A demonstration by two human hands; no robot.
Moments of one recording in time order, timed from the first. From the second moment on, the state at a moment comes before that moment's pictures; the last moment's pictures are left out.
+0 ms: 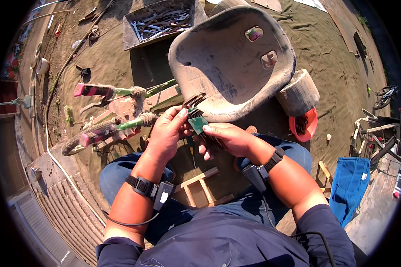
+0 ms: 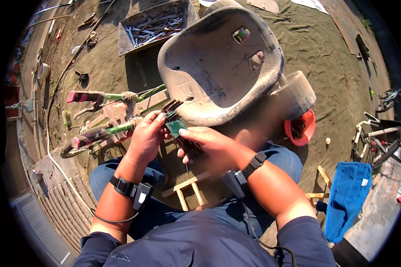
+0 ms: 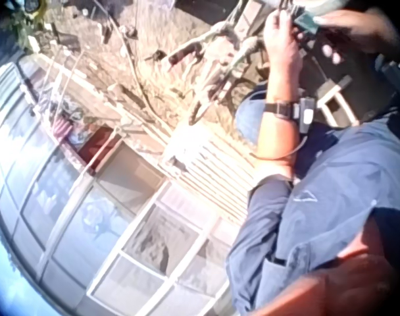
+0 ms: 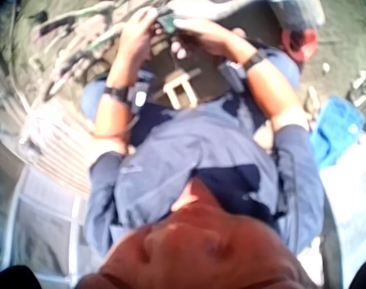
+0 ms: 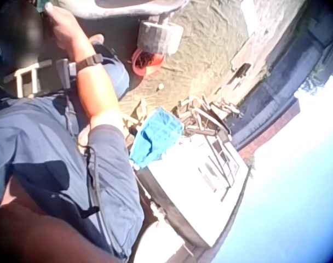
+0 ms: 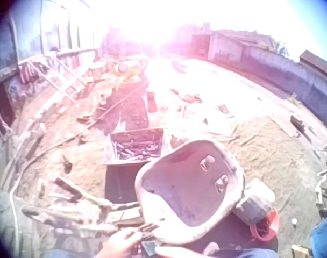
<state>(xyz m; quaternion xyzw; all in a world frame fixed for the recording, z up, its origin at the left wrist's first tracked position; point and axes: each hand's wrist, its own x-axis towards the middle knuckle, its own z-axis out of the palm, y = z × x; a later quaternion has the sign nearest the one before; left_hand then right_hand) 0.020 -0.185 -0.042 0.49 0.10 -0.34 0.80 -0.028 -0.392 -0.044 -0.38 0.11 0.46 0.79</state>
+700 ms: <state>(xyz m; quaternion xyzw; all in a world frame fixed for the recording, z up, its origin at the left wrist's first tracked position) -0.004 -0.194 -0.047 0.58 0.03 -0.40 0.71 -0.018 -0.397 -0.051 -0.27 0.24 0.23 0.90</state>
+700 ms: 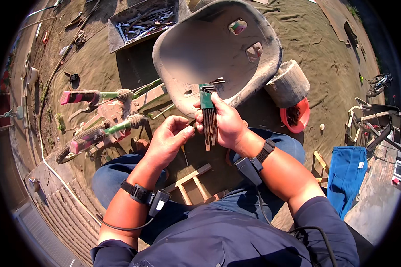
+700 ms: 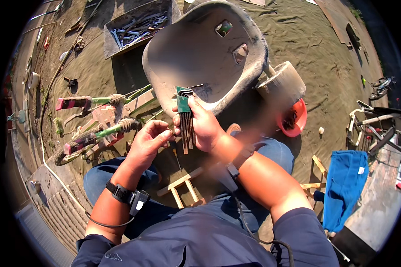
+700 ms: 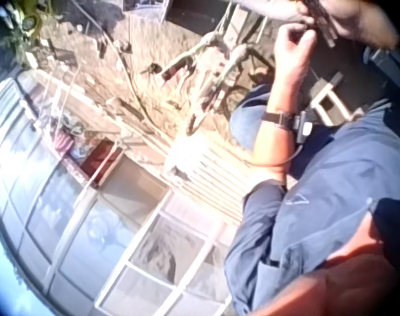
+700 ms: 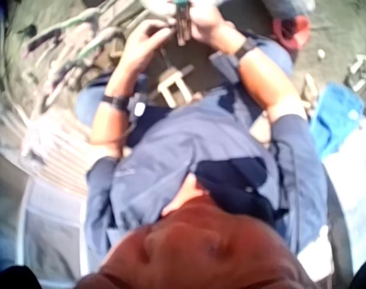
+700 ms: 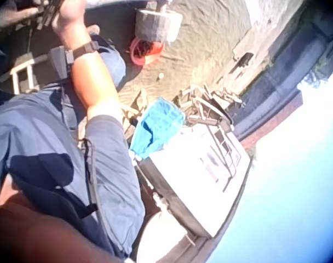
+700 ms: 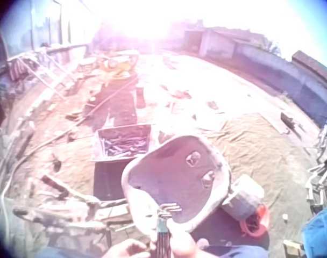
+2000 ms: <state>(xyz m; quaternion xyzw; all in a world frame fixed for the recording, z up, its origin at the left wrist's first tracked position) -0.038 -0.224 -0.058 0.60 0.03 -0.35 0.72 -0.033 -0.374 -0.065 -0.41 0.28 0.16 0.85</state>
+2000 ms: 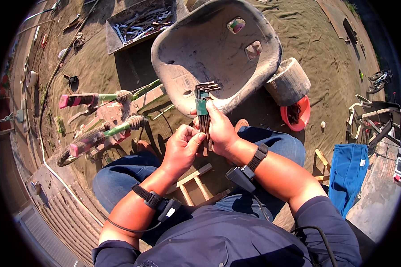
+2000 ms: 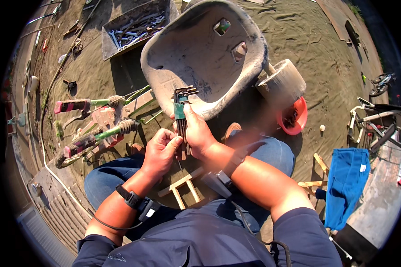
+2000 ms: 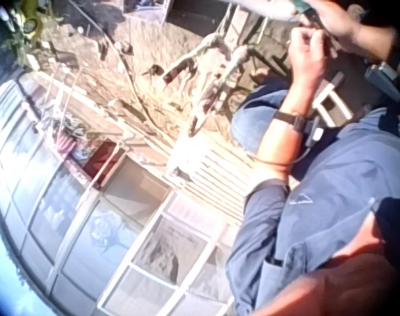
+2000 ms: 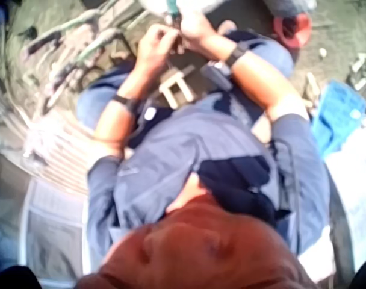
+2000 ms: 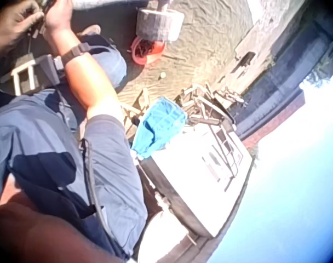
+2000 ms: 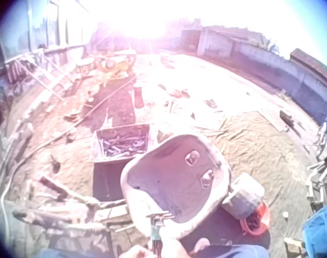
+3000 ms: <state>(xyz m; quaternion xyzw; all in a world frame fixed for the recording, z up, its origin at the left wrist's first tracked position) 0.028 -0.175 -0.067 0.92 -0.14 0.08 0.35 -0.054 -0.367 -0.056 -0.65 0.10 0.34 0.67</state>
